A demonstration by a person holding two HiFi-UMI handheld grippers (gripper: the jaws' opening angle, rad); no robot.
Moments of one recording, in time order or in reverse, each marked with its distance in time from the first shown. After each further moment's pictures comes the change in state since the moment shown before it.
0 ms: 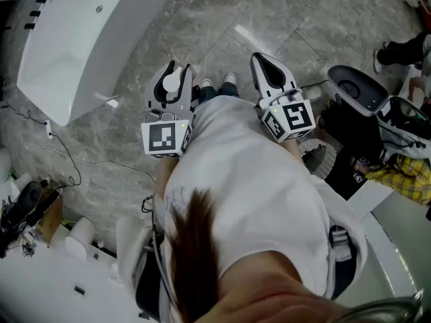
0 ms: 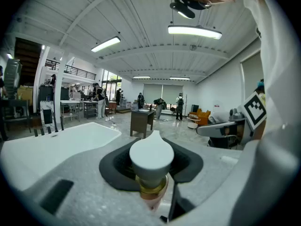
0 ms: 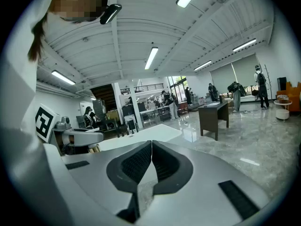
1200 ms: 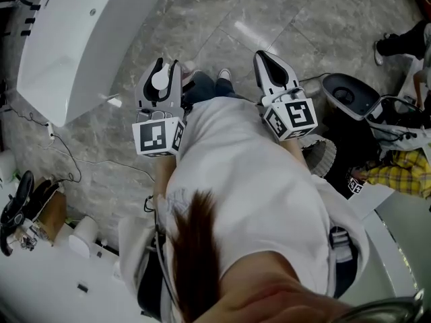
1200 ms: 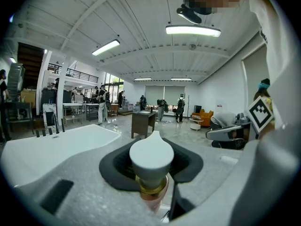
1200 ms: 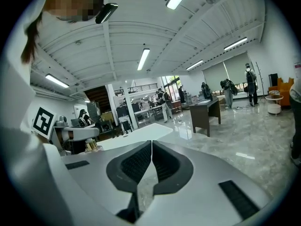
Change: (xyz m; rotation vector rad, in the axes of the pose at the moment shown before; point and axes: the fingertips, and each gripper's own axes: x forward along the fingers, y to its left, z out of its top) left arm 0.023 -0.055 0.001 0.025 -0.038 0.043; right arm -0.055 -0.074 -0.018 0.053 -0.003 -0.045
